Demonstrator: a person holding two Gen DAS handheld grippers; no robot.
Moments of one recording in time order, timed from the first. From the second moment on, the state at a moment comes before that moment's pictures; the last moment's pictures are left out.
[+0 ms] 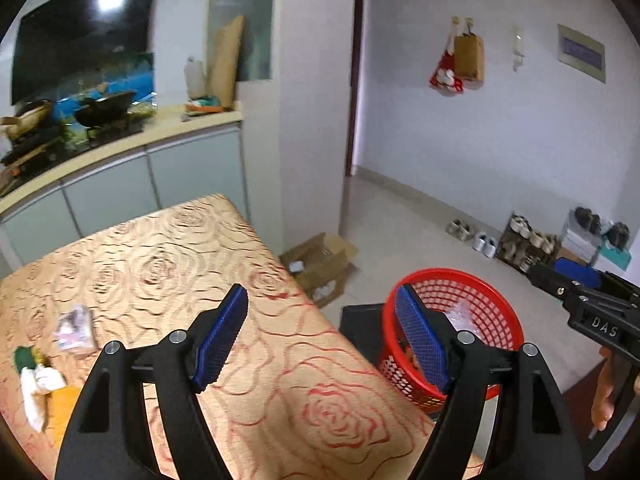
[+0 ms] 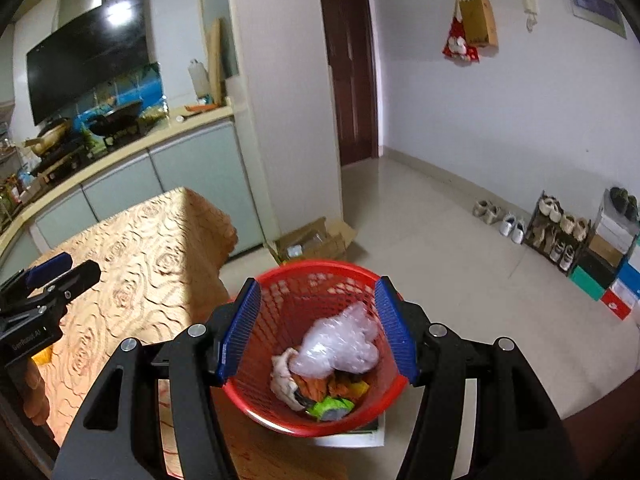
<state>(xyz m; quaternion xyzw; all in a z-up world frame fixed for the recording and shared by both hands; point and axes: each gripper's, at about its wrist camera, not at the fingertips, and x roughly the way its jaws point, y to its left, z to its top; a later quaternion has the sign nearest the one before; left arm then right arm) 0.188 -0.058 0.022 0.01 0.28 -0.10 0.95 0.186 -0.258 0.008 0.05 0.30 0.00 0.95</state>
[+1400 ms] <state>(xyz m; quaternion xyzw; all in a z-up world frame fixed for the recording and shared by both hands) 0.086 0.241 -0.004 -0.07 0.30 0.17 0.93 0.165 0.037 0.022 -0.04 0.28 0.26 0.92</state>
